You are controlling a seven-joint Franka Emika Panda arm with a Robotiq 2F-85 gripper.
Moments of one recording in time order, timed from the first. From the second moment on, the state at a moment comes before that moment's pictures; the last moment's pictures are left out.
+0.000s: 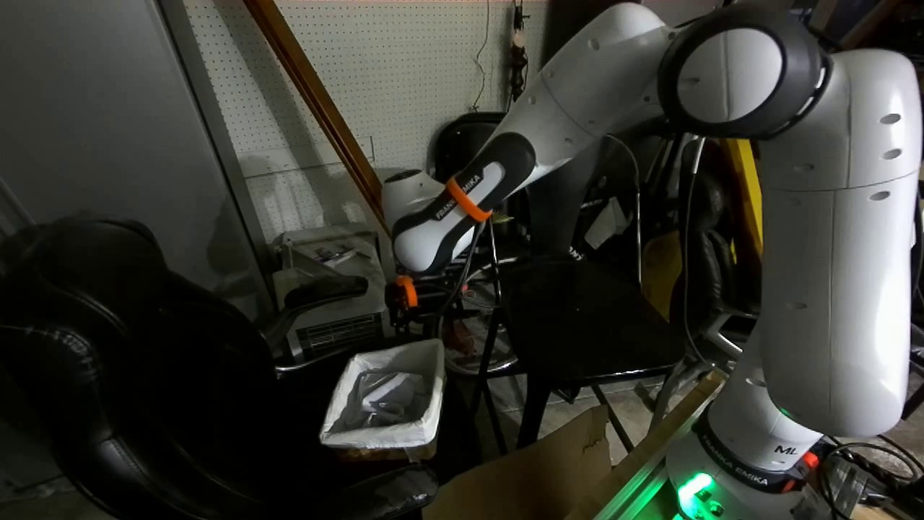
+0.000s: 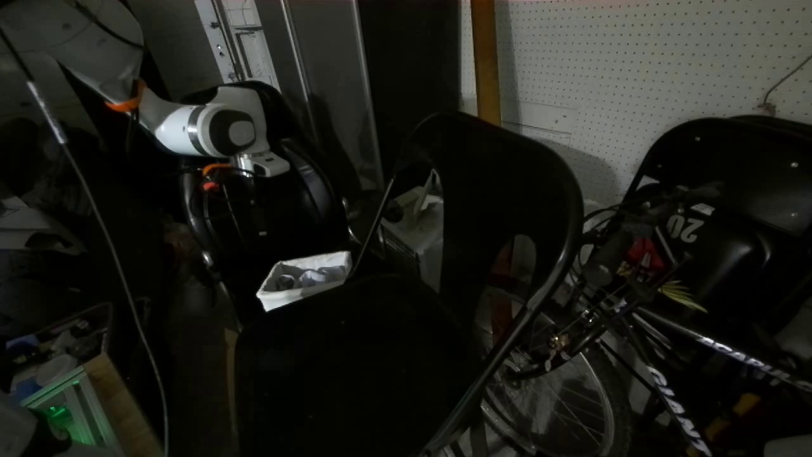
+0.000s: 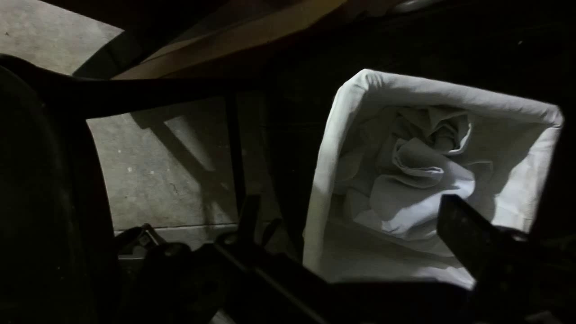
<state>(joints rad) 0.27 0.40 0.15 -2.06 -0.05 2.30 1.00</state>
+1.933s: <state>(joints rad) 0.33 0.90 0.01 -1.77 -0.06 2.48 1.07</state>
